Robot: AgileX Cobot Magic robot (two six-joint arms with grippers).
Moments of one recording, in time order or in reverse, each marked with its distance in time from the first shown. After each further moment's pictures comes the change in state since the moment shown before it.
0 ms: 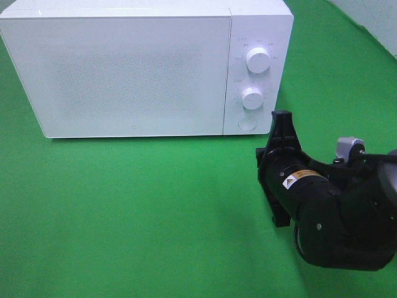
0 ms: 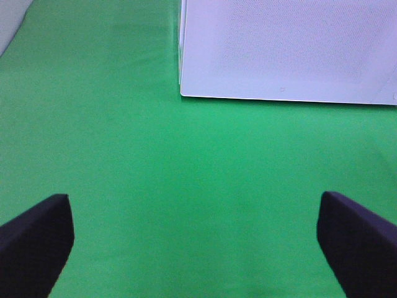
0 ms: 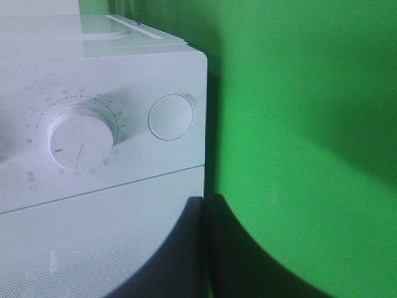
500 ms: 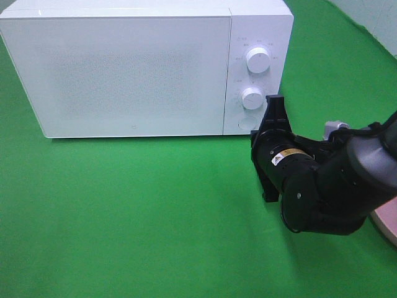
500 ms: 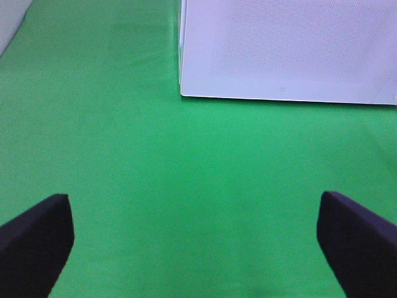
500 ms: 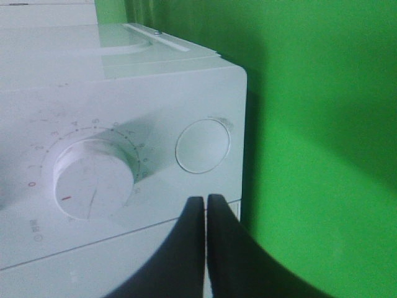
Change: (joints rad) left arm 0.000 0.000 0.000 0.000 0.000 0.000; right arm -0.111 0.098 -0.128 -0.104 0.000 0.025
